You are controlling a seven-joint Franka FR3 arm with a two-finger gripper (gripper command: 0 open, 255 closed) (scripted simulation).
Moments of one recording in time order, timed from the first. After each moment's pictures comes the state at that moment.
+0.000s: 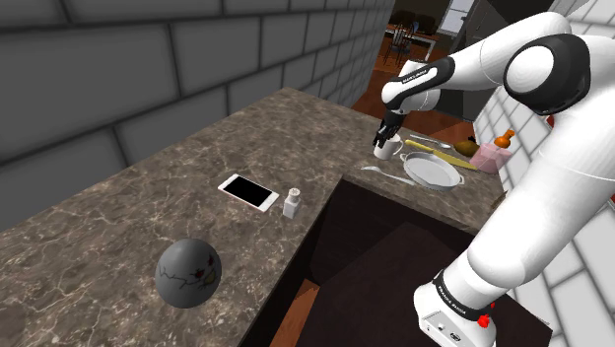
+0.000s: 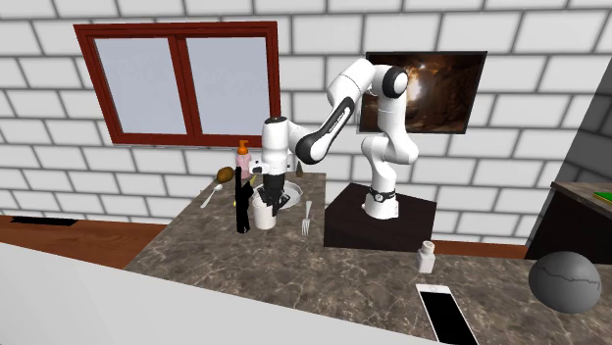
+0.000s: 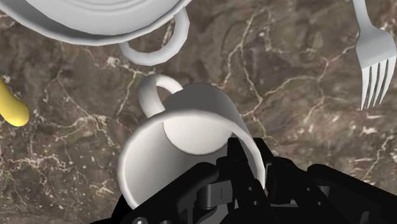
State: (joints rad) arm -0.13 0.15 -0.37 -2.13 0.03 2.35 -0.50
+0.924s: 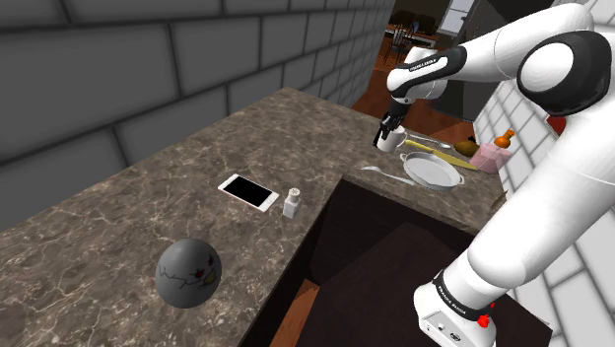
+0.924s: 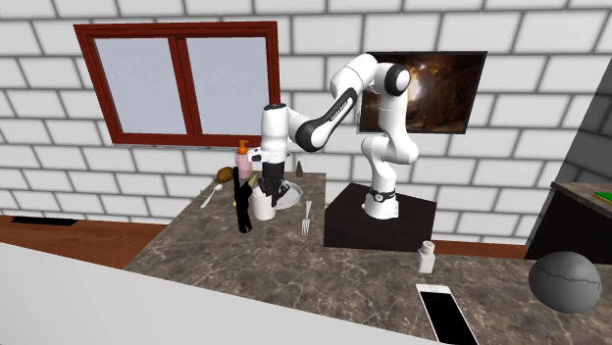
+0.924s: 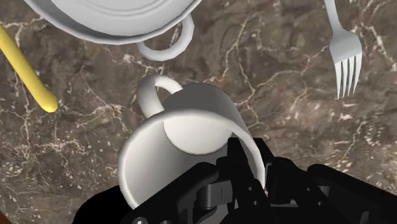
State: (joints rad) arm -0.13 0.09 -0.37 -2.08 0.00 2.25 -0.49
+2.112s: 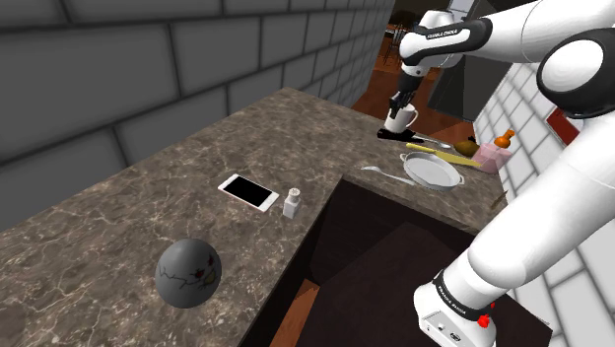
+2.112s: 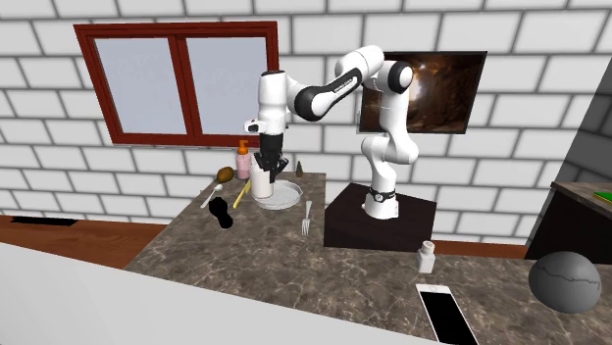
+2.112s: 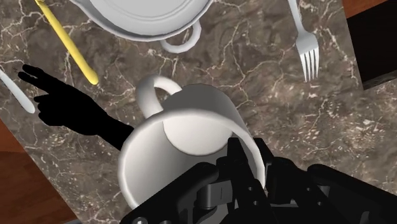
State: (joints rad) arm -0.12 0.02 -0.37 -1.92 -0.03 2.02 -0.47
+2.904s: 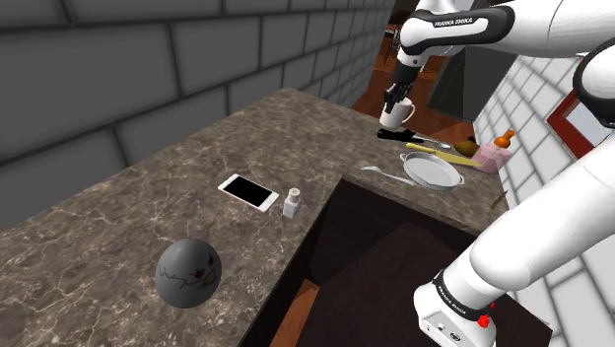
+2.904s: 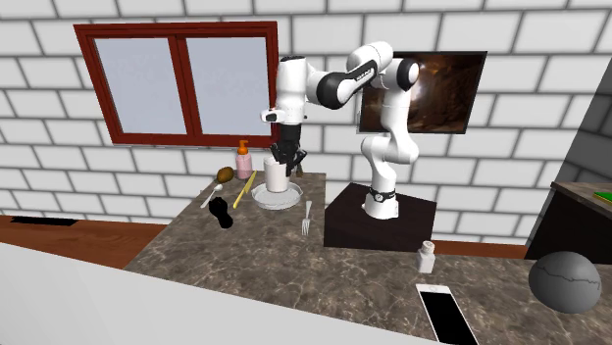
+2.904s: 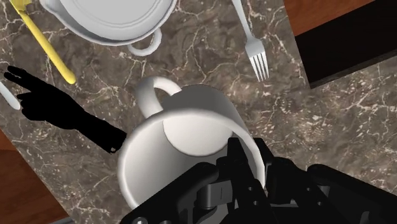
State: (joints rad) arm -0.07 -0.11 -0.31 -1.97 -0.08 1.93 -0.34
